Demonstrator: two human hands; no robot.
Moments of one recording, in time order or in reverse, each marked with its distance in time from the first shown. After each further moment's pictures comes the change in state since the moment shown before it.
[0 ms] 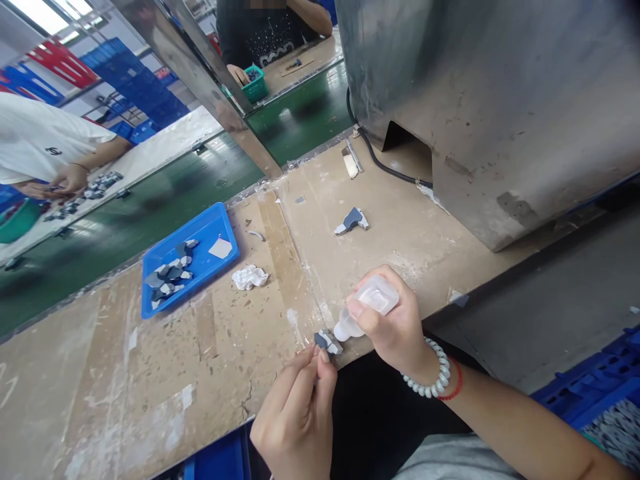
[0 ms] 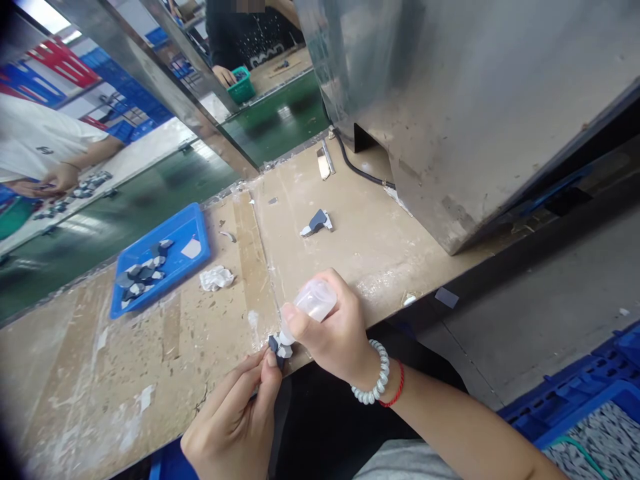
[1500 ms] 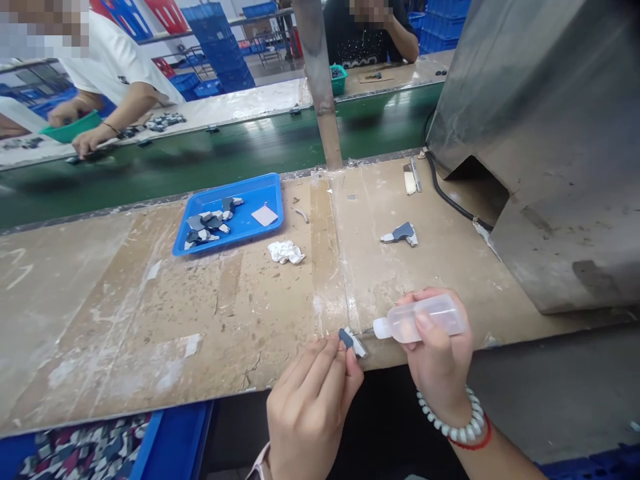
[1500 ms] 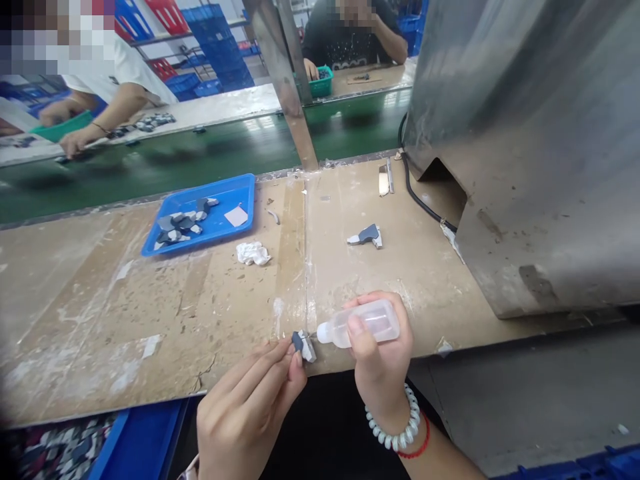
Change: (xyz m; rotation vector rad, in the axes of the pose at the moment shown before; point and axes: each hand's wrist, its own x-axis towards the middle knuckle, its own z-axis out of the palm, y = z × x) left_hand 0.005 0.002 -0.001 0.073 0.014 0.111; right_hand -0.010 0.005 -0.006 0.059 0.119 0.077
